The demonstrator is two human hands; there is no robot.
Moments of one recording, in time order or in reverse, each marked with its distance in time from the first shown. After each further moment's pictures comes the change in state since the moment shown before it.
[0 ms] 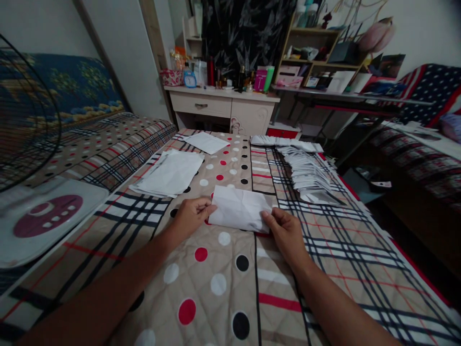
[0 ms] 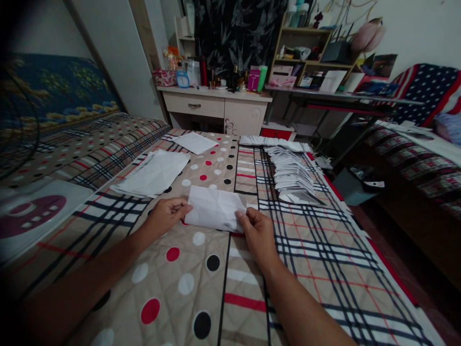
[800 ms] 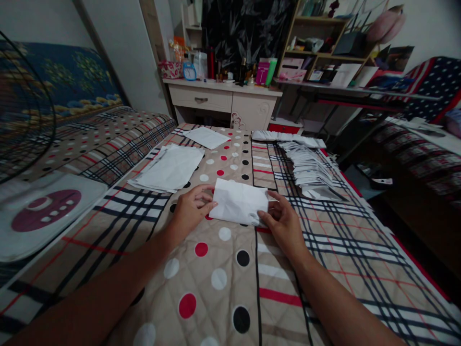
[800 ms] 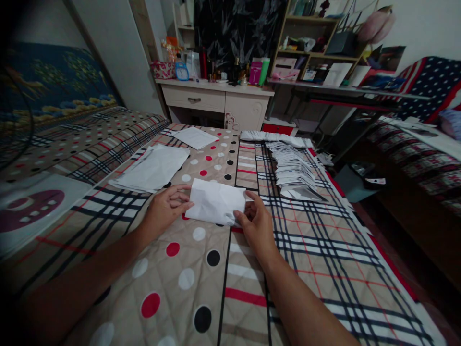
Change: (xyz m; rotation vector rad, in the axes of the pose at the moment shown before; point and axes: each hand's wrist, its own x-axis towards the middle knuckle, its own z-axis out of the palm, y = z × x) left_hand -0.002 0.010 0.004 -0.154 0.142 -0.074; right_hand 0.006 0.010 0.004 0.007 0.011 0.022
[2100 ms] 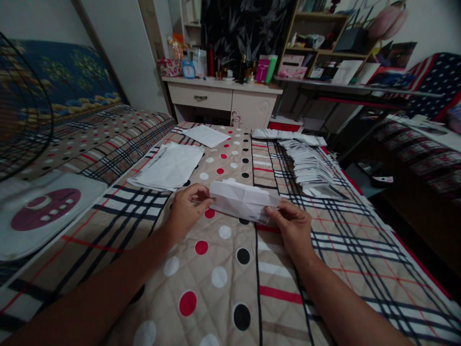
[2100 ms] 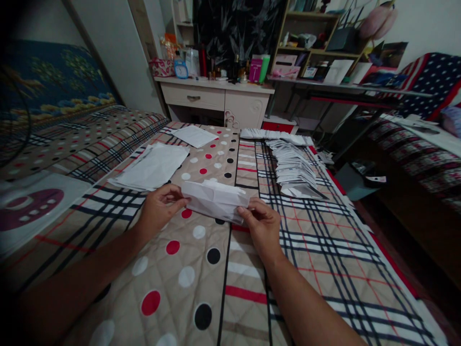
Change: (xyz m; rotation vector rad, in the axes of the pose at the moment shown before) left_hand 0.002 -0.004 -0.004 0.033 0.110 0.212; right_hand -0.007 -0.008 -0.005 0.156 0.120 -0.229
